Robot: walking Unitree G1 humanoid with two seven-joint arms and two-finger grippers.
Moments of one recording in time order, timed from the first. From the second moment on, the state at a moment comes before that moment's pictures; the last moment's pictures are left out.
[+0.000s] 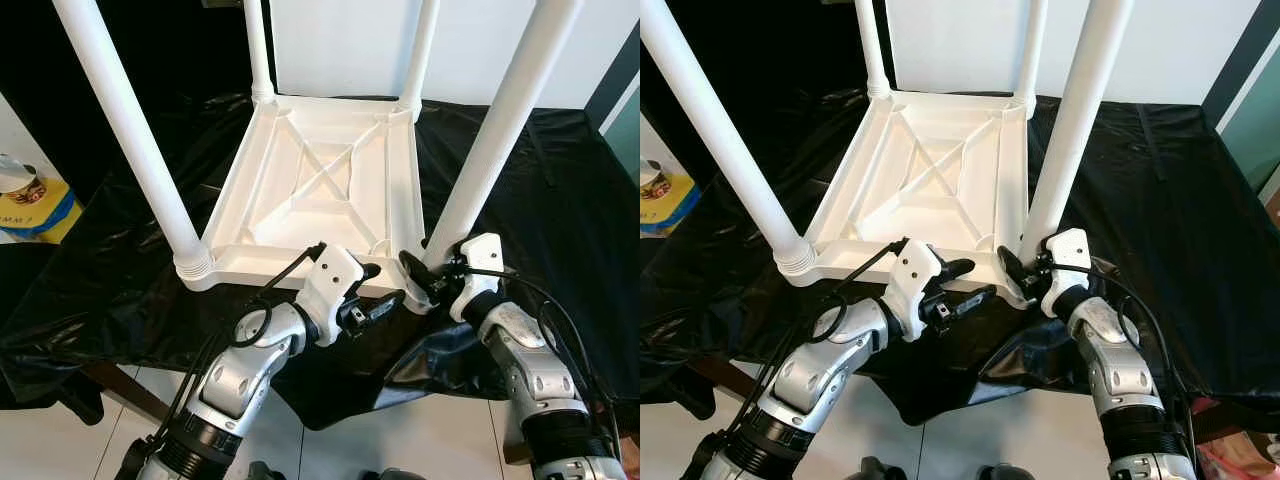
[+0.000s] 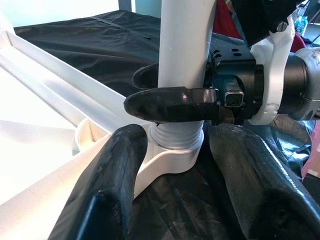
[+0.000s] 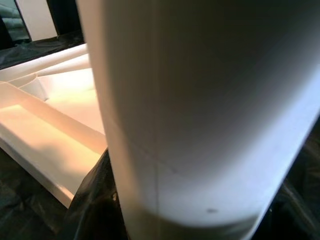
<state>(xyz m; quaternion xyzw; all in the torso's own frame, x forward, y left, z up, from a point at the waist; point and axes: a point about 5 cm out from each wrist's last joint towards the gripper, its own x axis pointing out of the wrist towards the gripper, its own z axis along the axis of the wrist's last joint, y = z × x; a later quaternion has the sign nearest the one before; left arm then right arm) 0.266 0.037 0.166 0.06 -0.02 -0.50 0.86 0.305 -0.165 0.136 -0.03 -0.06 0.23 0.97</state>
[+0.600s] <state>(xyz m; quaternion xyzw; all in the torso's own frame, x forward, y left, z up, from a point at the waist) 0.264 0.036 0.163 0.05 -0.02 -0.50 0.86 0.296 -0.145 0.132 0.03 -0.04 0.00 1.00</state>
